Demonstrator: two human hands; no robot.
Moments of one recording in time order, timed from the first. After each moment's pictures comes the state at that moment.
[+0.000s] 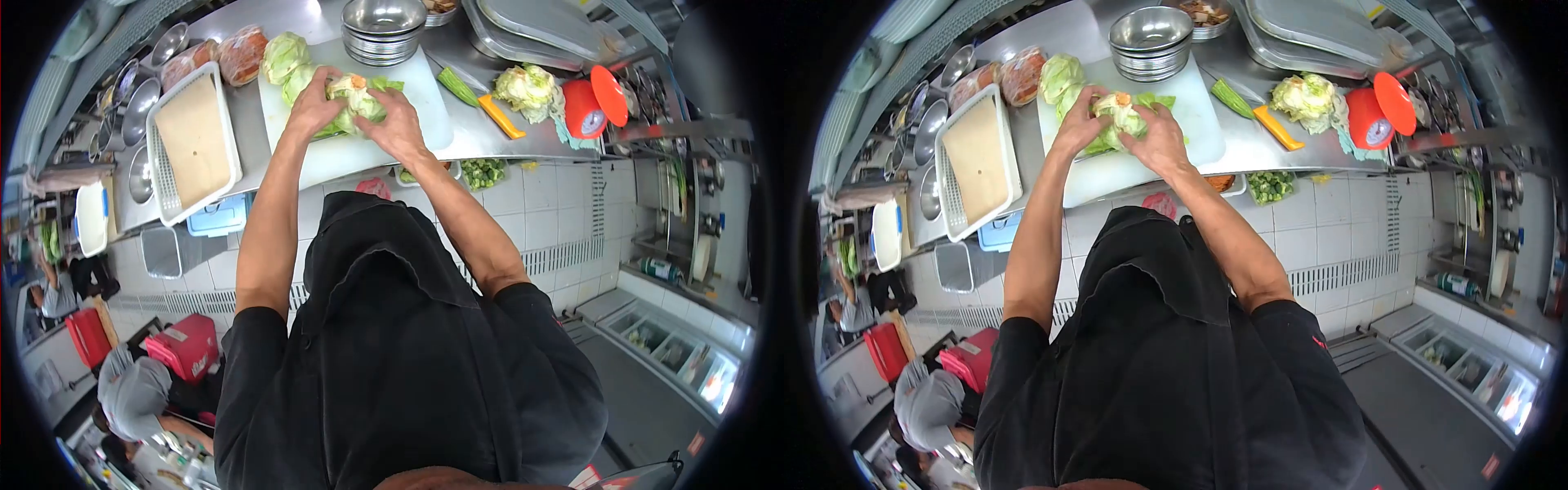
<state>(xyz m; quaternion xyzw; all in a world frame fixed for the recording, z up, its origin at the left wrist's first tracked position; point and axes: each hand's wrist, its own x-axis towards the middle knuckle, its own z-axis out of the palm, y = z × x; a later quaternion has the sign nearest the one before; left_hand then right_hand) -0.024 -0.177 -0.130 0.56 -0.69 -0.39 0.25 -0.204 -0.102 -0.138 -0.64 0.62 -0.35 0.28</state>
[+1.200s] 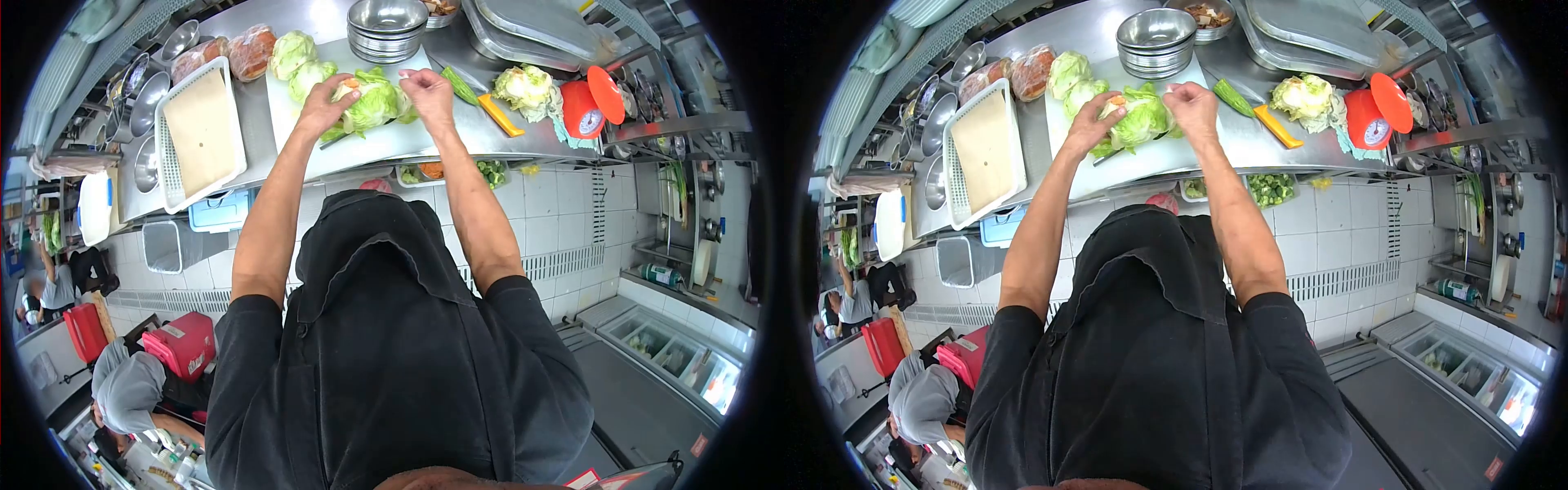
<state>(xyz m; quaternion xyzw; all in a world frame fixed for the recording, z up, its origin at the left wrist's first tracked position) -0.031 -0.154 -0.132 0.56 -0.63 -0.46 0.27 -0.251 -0.138 -0.170 -0.47 0.56 -0.58 0.36</state>
